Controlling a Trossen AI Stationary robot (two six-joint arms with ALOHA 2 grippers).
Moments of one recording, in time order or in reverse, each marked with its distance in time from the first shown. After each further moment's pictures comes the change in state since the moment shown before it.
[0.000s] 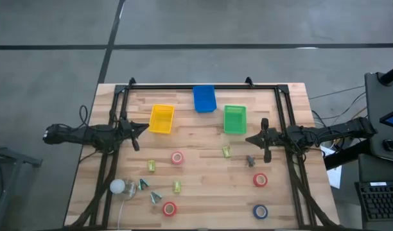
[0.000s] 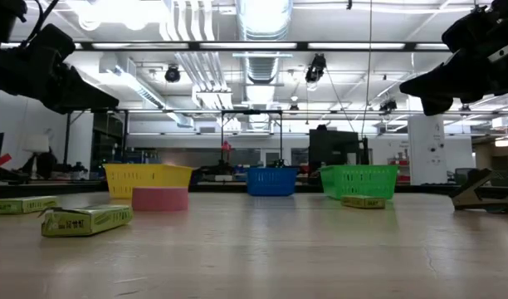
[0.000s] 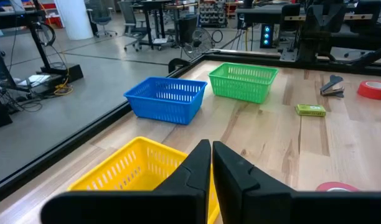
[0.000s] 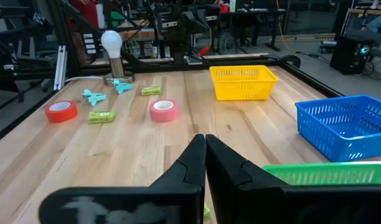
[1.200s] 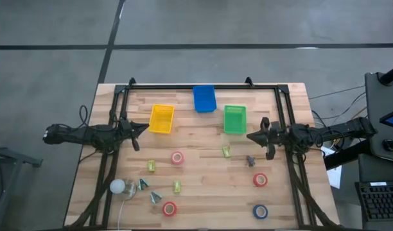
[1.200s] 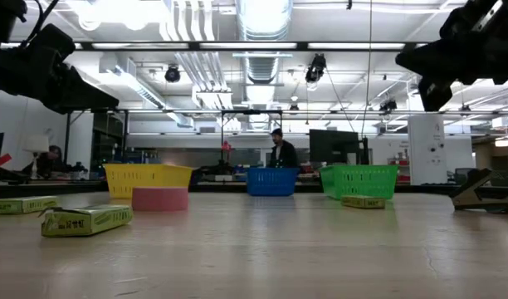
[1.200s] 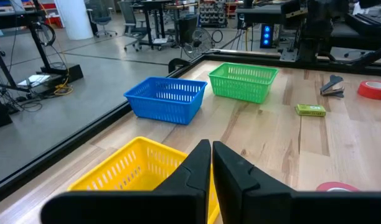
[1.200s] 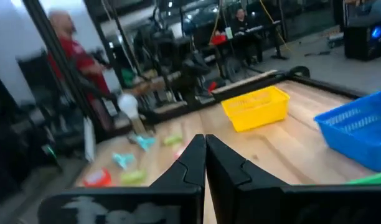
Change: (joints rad) left arm 0.000 0.000 0.000 0.000 0.000 0.000; right arm 0.000 -0.001 0.000 0.171 0.018 0.299
